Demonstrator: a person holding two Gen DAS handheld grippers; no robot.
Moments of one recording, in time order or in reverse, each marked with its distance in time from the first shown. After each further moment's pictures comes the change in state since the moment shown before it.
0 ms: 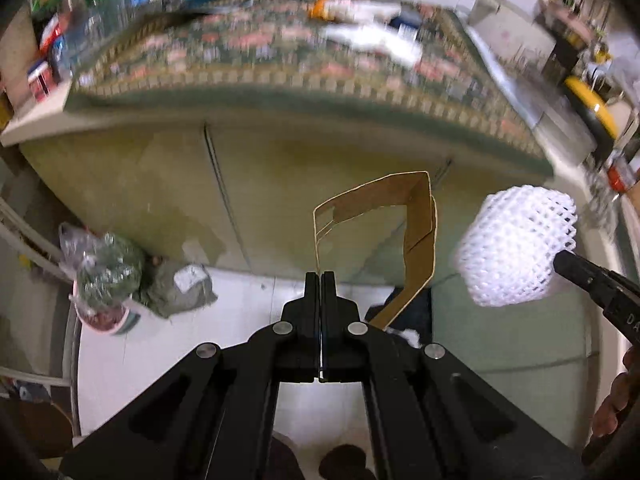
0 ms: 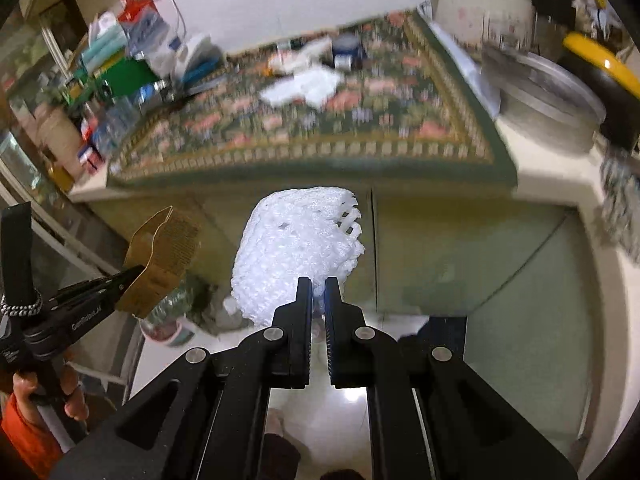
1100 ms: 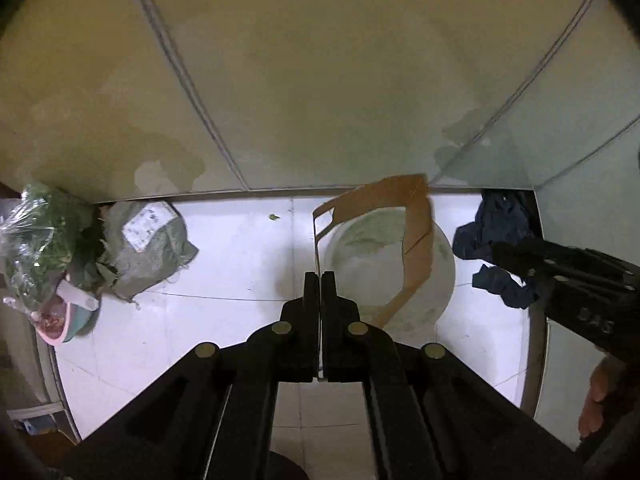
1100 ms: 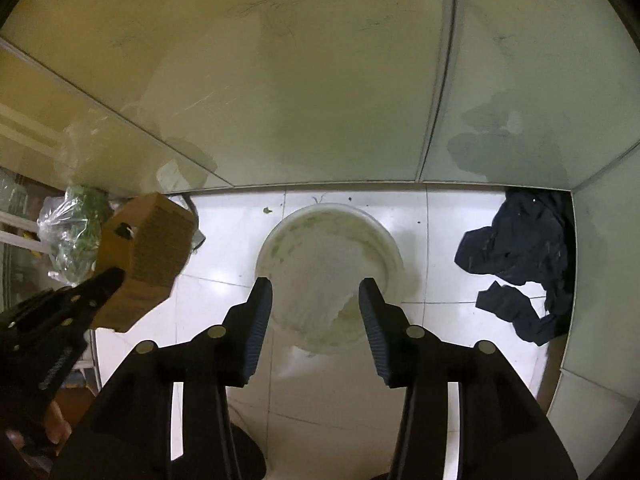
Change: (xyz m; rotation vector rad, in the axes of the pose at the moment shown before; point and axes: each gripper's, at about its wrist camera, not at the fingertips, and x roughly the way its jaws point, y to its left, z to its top) left arm 0.383 0.072 -0.138 0.131 0.241 0.046; right arm 0.405 -0.037 -0.164 0.146 0.308 -0.017
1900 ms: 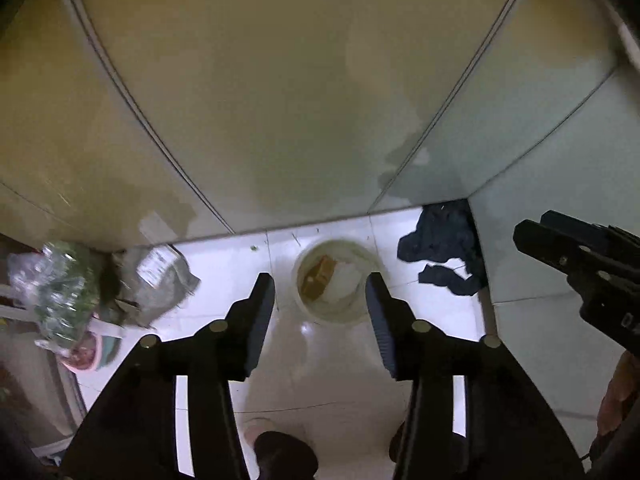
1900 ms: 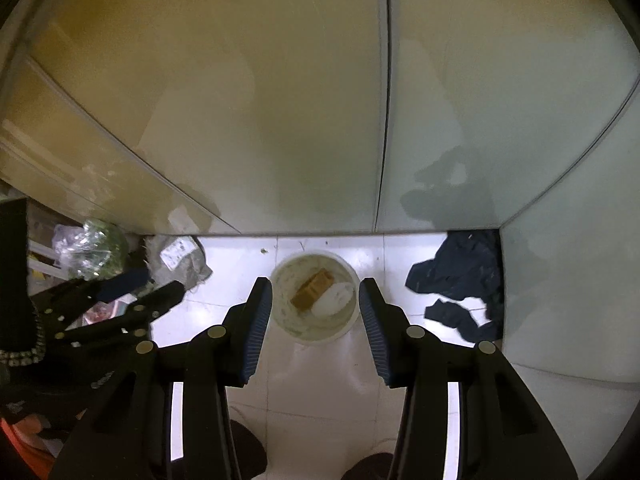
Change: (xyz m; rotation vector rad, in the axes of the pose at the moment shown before) left arm -0.186 -0.022 0.042 0.123 -0.064 -0.078; right arm -0.180 0.042 0.014 -0.006 -0.167 -0.086
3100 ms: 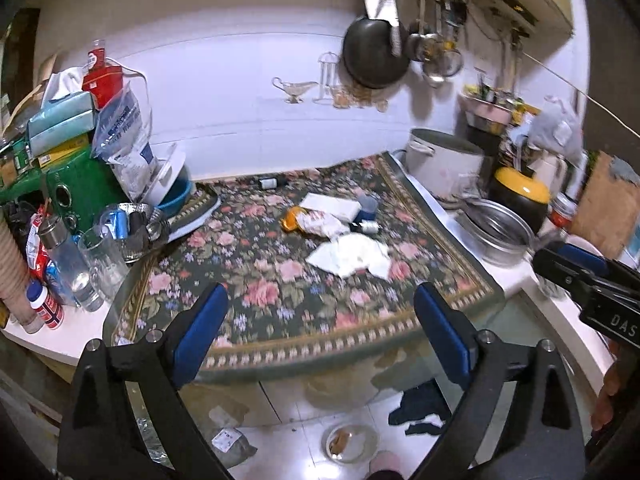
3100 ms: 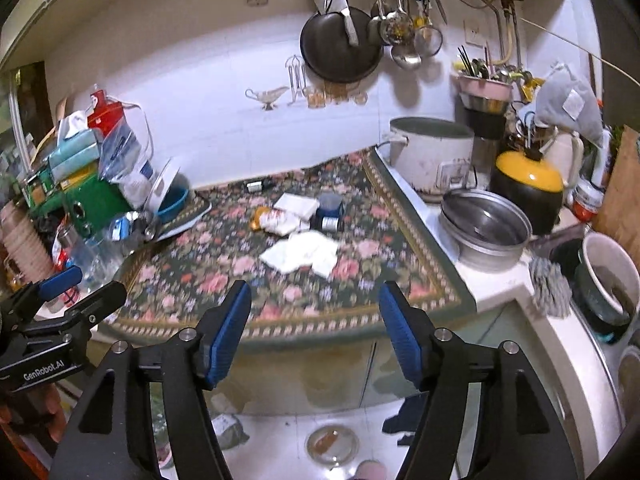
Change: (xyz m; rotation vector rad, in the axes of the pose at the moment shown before) left arm -0.424 0.047 0.168 0.054 -0.646 -0.016; right arm -0.380 0.117 0.134 0.039 -0.631 -0.134
